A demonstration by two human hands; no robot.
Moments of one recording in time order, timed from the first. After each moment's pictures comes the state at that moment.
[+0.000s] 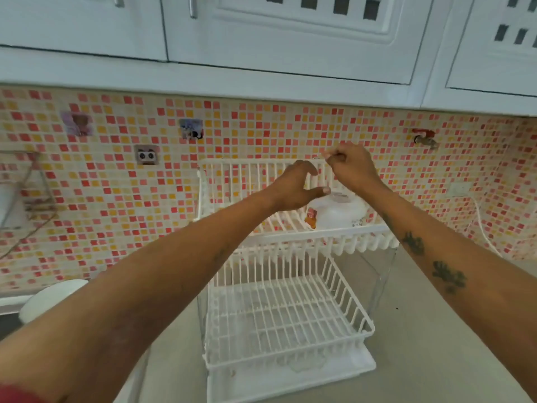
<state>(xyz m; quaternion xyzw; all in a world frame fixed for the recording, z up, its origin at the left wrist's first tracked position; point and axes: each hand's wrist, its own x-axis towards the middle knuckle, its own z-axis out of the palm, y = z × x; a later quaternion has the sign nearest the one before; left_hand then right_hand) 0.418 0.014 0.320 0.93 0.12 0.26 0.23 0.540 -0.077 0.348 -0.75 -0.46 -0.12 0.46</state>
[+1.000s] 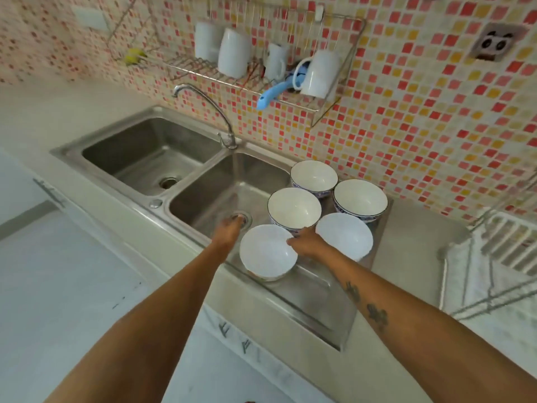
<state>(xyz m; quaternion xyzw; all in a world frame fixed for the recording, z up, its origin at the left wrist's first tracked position) -0.131 0.130 0.024 0.40 0.70 0.37 0.47 0.058 0.155 0.019 -0.68 -0.59 0.44 0.04</state>
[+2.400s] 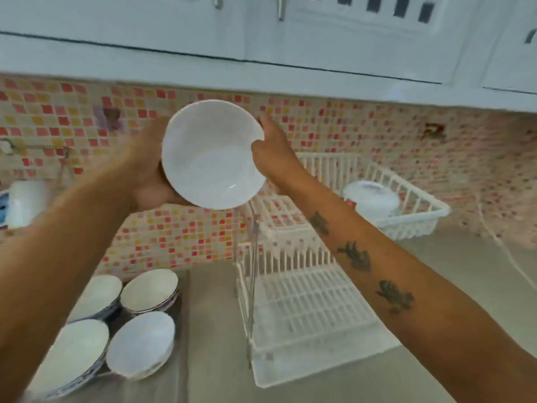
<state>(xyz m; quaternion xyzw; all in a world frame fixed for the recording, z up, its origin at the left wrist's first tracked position) 0.146 0.089 0.374 0.64 0.21 0.30 0.68 0.298 0.000 0.379 -0.66 -0.49 0.08 0.56</state>
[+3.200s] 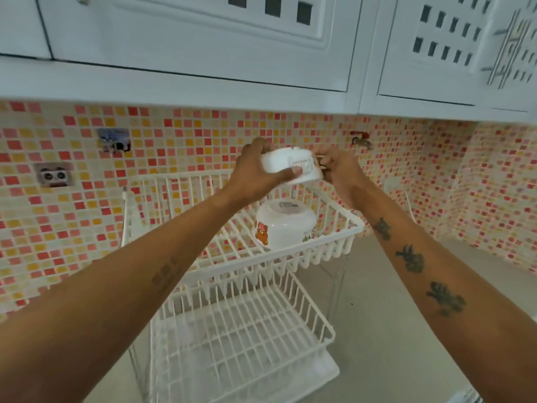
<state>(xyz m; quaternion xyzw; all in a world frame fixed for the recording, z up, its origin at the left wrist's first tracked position) 0.454 0.002 0.354 0.84 0.09 0.36 0.40 0.570 -0.134 0.365 -0.67 -0.34 0.10 0.65</state>
